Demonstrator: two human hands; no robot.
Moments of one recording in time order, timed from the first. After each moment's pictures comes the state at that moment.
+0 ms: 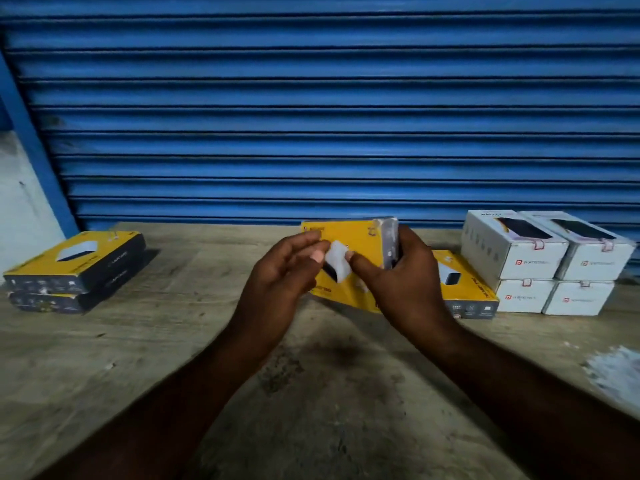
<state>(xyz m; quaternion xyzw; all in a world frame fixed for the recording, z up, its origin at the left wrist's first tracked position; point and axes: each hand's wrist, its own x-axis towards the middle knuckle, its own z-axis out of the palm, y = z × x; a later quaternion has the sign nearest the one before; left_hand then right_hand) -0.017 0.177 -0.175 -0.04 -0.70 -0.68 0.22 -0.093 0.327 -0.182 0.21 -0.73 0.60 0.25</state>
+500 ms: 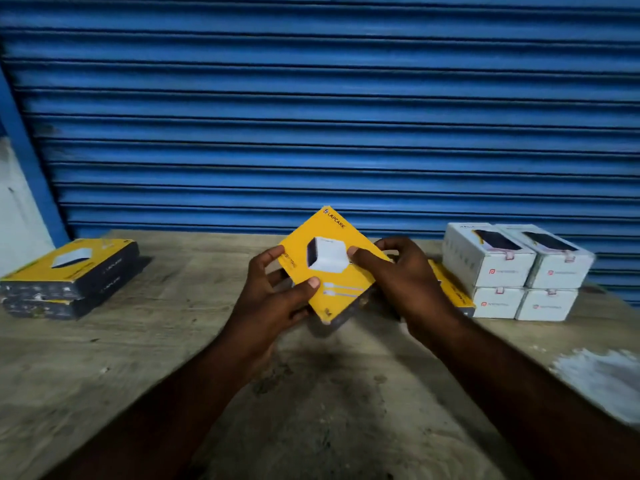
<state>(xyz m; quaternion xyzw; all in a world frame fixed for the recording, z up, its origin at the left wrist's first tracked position) -0.018 0.181 -0.183 0.03 -0.59 -0.79 0.16 -0.081 0.347 -0.153 0.08 -0.72 0.69 0.06</state>
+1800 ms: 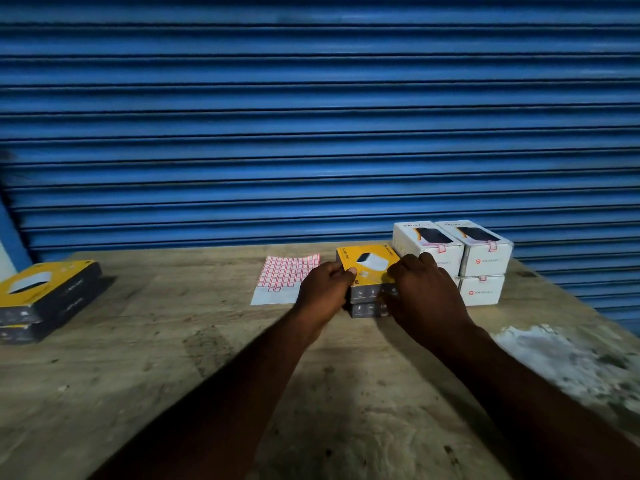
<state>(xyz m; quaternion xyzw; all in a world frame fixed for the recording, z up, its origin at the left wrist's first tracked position) -0.115 0.284 -0.202 0.01 -0.78 -0.61 0.11 -0.089 0.458 -0.173 0.18 -0.95 0.00 0.26</state>
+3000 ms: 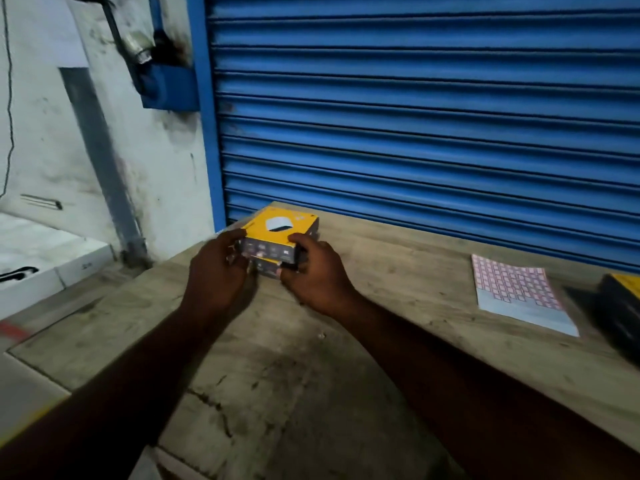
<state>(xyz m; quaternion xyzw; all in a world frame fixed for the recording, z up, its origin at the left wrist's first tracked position) 0.090 -0.138 -0.221 0.25 -0.81 -0.35 0.40 -0.019 -0.001 -0.207 0.42 -0.78 0.46 0.03</state>
